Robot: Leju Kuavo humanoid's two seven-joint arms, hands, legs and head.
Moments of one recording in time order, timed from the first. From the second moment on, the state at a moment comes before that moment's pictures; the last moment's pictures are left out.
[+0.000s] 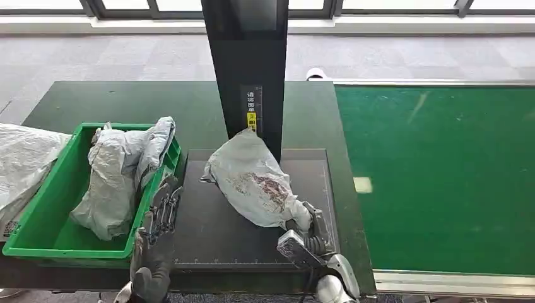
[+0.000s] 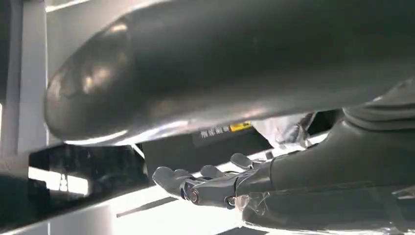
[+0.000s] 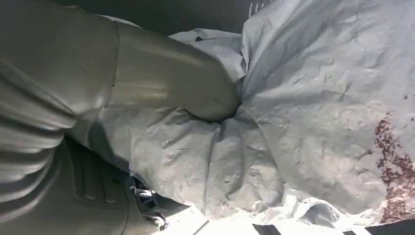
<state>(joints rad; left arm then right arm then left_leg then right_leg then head) 0.24 -0.08 -0.34 -1.84 -0.14 0.11 -0.70 -0.14 0.23 0.22 -0.81 0.86 -0.46 -0.55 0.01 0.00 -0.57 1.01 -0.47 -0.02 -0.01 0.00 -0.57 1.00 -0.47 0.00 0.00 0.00</state>
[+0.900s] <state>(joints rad) 0.12 -0.16 -0.20 -1.71 -0.17 -0.13 -0.70 0.02 0.23 0.14 -1.11 0.90 -0.34 -0.57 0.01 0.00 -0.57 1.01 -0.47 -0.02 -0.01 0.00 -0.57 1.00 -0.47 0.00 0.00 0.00</state>
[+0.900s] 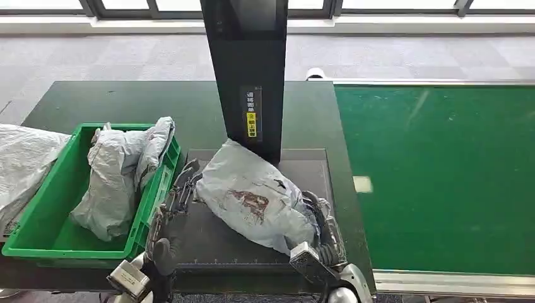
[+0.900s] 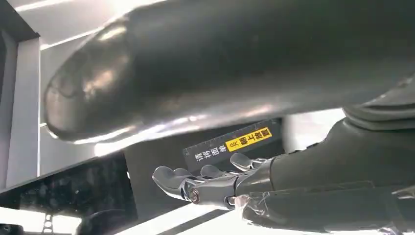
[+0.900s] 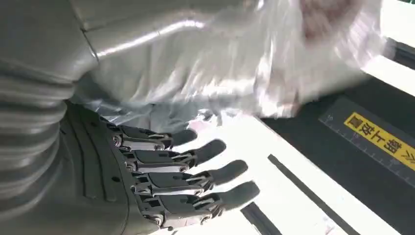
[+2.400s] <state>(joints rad) -0.22 -0.30 -0.39 -0.89 -1.02 0.39 -0.40 0.27 0.18 0.22 -1.89 0.53 -0.22 -0.70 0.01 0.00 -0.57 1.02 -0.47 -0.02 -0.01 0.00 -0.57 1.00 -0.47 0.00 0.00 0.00</state>
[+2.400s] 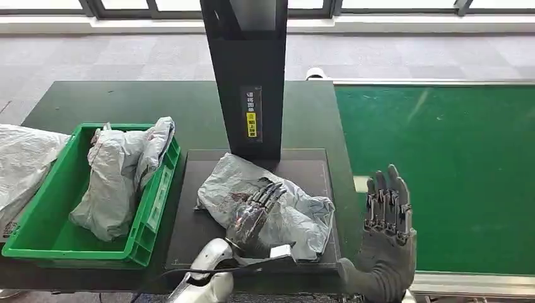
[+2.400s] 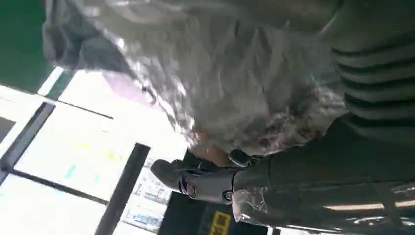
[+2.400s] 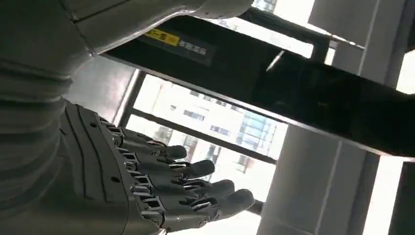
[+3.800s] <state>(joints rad) -0.06 -0.28 -0.42 -1.42 -1.18 0.70 -0.59 0.27 0.16 0.22 -2.04 0.52 -0.13 -0.70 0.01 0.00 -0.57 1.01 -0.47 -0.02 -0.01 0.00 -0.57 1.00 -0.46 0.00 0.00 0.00</state>
